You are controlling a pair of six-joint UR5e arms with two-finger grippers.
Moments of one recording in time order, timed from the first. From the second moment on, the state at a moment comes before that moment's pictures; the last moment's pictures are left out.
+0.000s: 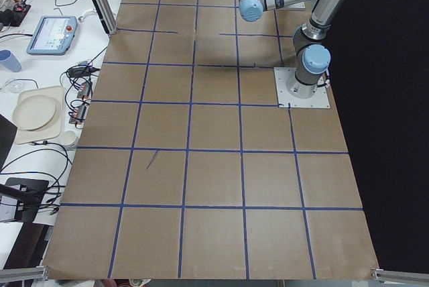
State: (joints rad) left arm -1.54 -1.47 -1.99 -1.24 0.09 0.20; right arm 1.36 -1.62 1.64 -0.55 -0.31 0.51
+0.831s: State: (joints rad) left arm -1.54 -1.47 -1.98 -1.22 0.09 0.07; right arm 1.35 -1.61 1.63 -0.55 -0.32 0.52
